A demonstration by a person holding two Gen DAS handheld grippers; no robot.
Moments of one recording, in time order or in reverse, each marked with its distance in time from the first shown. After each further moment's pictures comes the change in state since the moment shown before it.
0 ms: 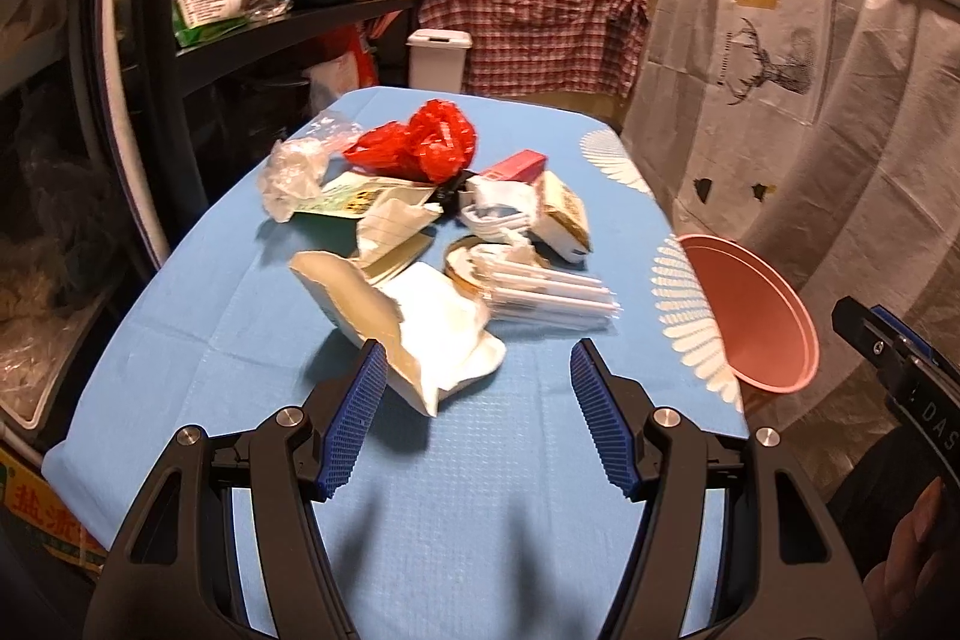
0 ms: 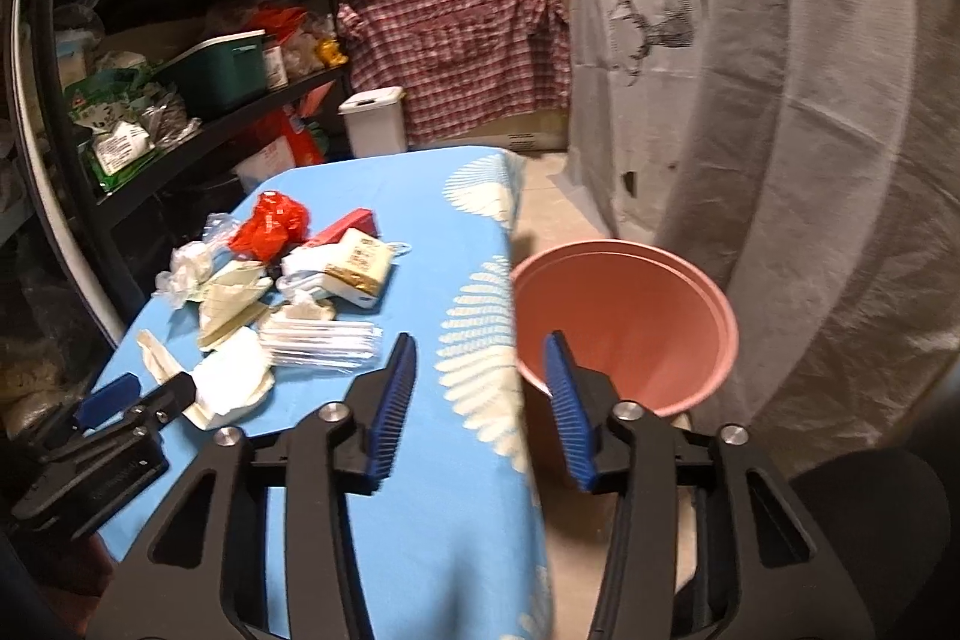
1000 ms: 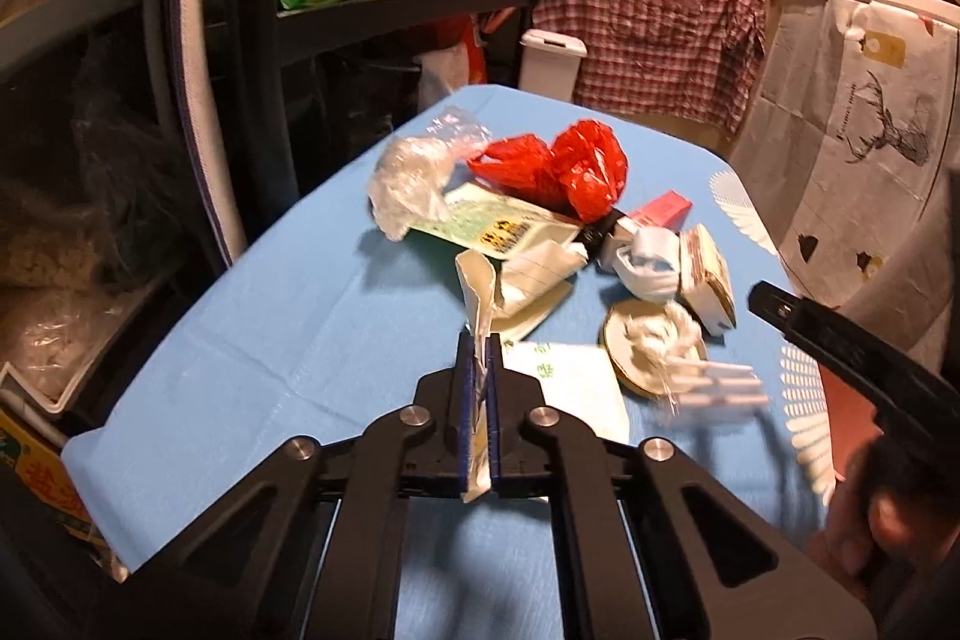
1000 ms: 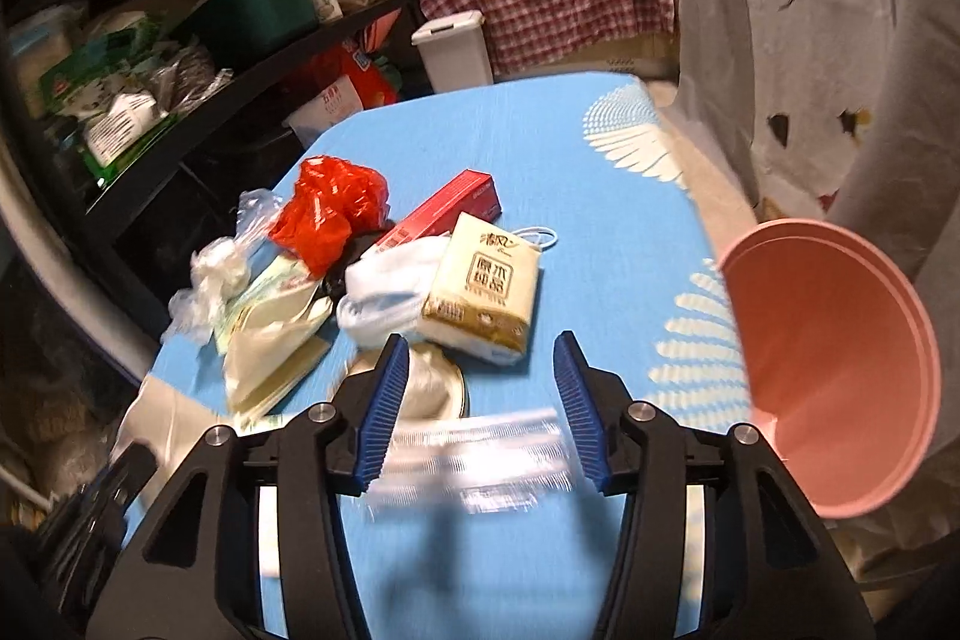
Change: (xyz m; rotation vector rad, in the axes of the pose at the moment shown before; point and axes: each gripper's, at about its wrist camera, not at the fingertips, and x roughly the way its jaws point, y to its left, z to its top) left arm 0.040 0.053 0.028 -0.153 -0.007 0.190; right arm 0.158 0.071 0.040 0.034 0.199 0.207
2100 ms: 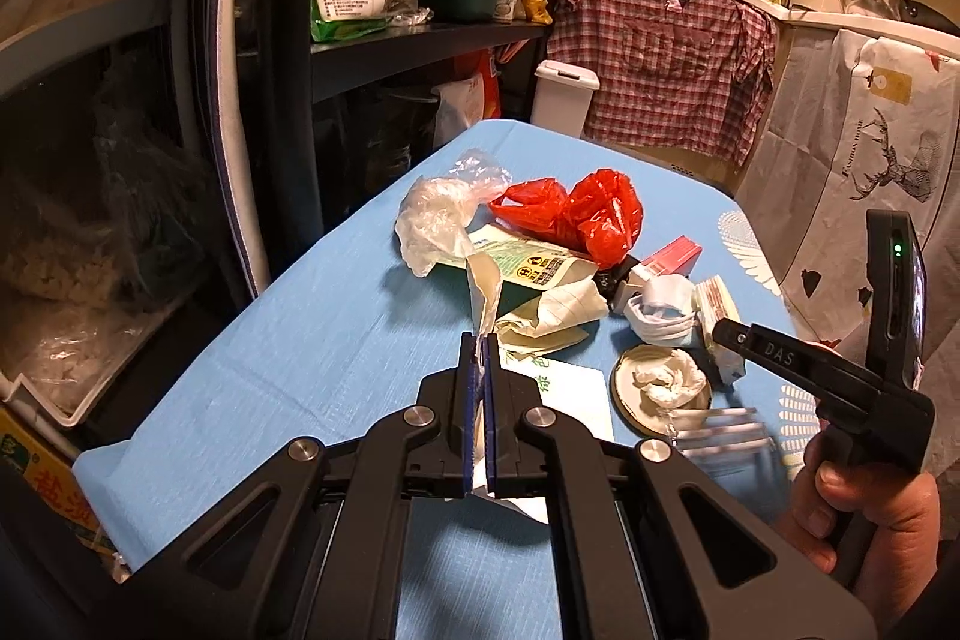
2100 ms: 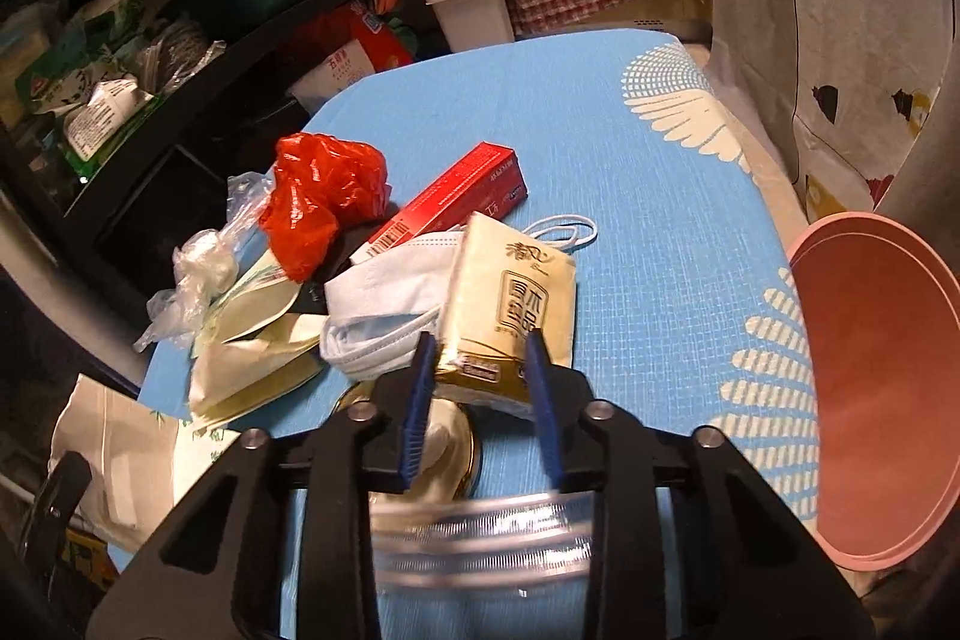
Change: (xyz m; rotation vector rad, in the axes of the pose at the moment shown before) left arm -0.013 0.015 0.013 -0.032 -0.054 -0.004; right arm 0.038 -0.002 0.016 -0.013 0.093 0.061
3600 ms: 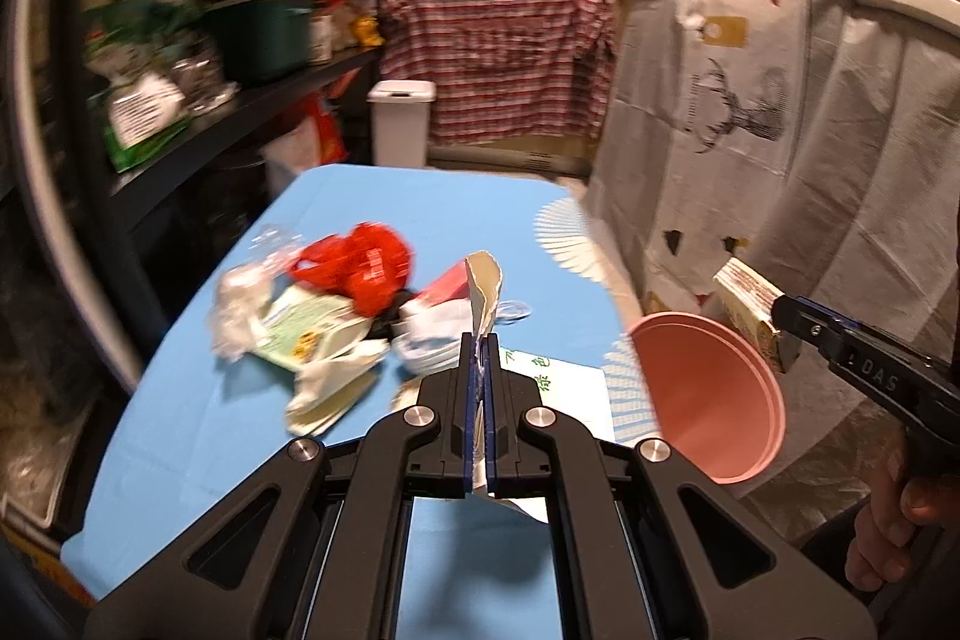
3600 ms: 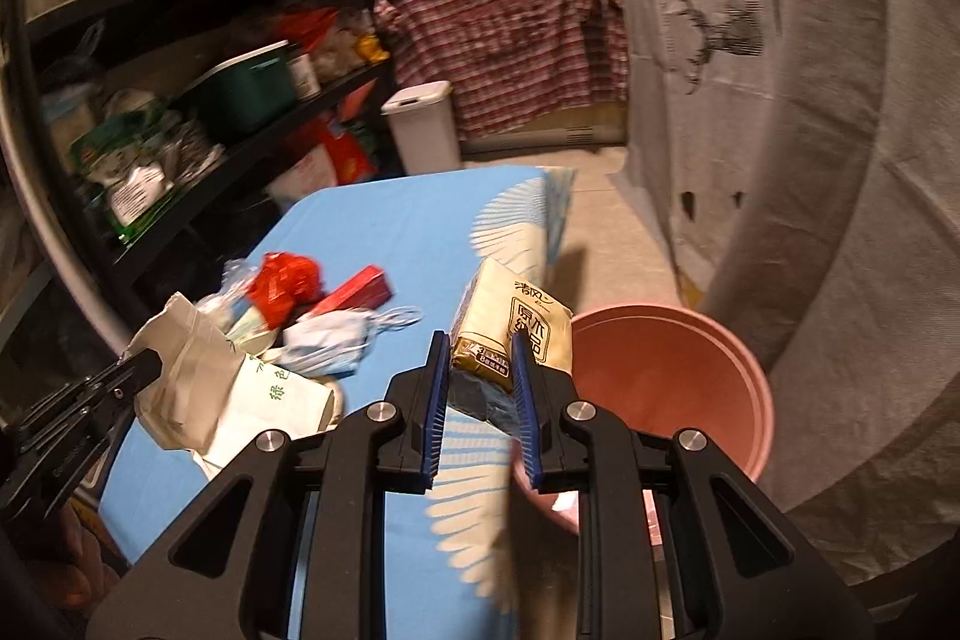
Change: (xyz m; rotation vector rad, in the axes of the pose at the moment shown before) left arm -0.045 -0.117 0.025 0.243 -0.008 -0.270; right arm -0.183 -0.089 0.002 -0.035 -0.226 -0.120
